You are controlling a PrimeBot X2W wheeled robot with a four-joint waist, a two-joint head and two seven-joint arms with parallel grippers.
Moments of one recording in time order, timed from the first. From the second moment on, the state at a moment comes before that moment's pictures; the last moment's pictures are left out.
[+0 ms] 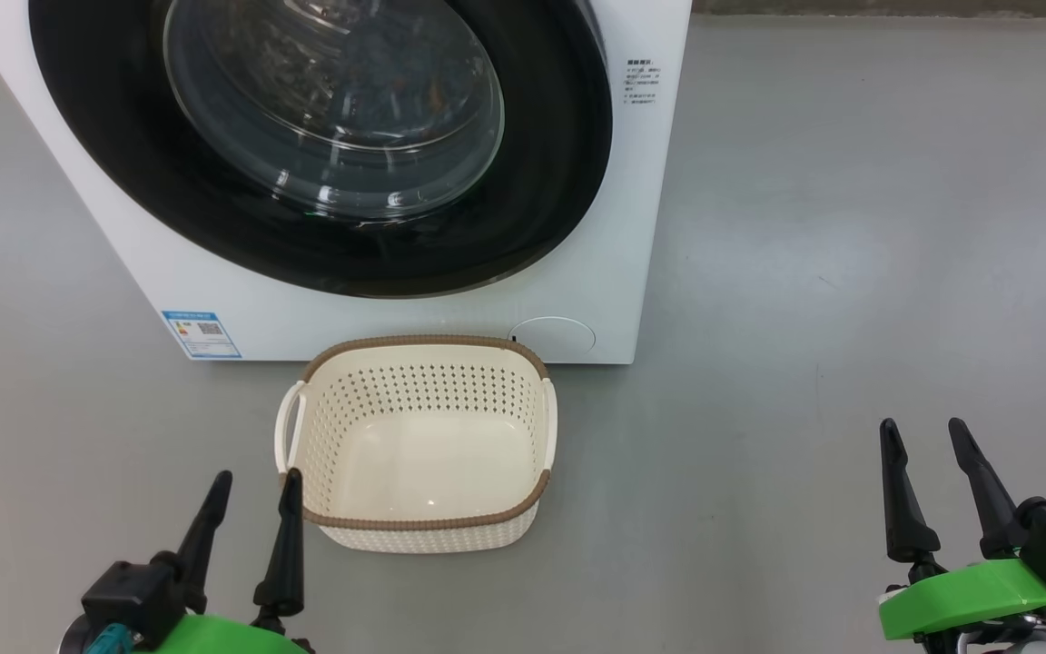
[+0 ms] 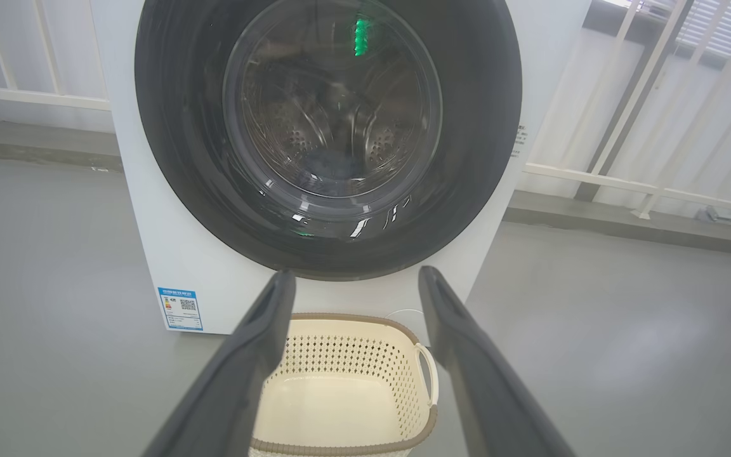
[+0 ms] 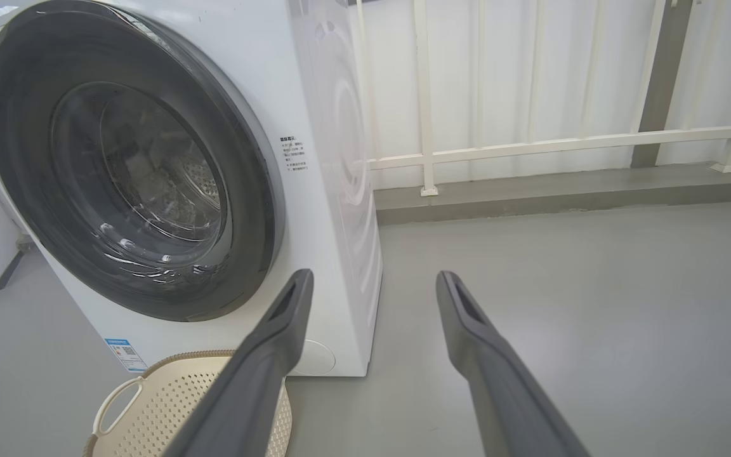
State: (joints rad) left arm -0.04 0.09 -0.13 0.16 -0.35 -0.13 -0.26; right arm -0.06 -0.05 -0.16 0.16 0.19 0.14 -0.26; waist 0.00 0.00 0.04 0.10
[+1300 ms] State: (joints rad) left arm -0.02 0.10 -0.15 0.17 -0.39 -0.13 -0.26; right arm -0.06 -0.05 -0.15 0.16 0.18 0.14 -0.26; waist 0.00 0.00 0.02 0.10
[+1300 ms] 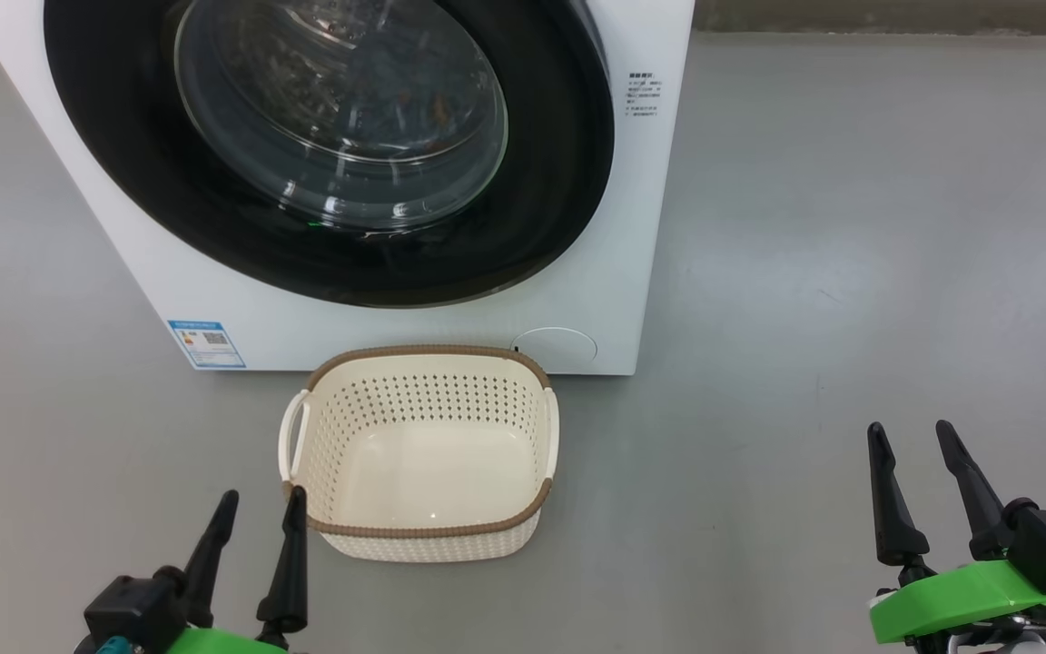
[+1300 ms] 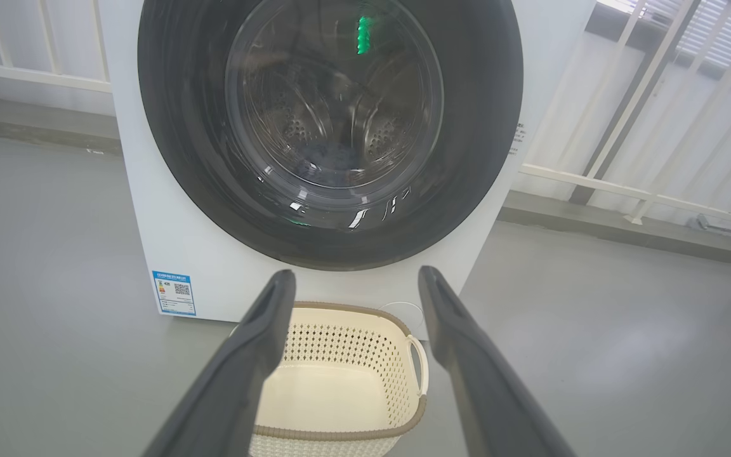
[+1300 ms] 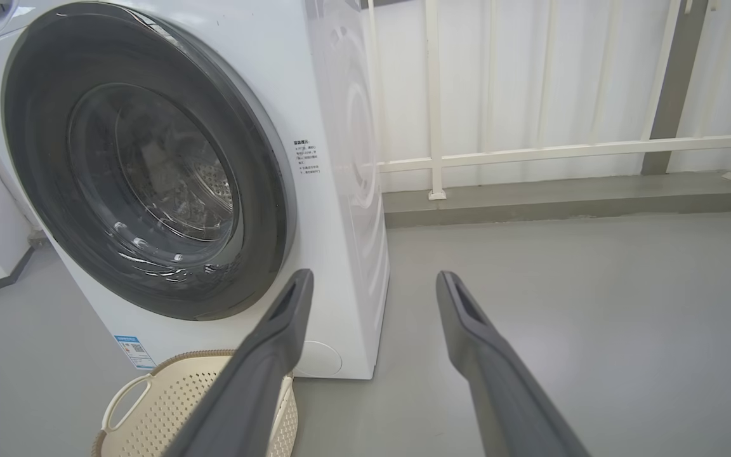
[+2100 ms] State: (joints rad) left arm 0.00 0.08 -0.15 0.22 -0.45 -0.13 -0.24; right arm -0.04 -0.03 -0.15 0.22 0.24 0.14 -0.24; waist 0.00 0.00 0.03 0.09
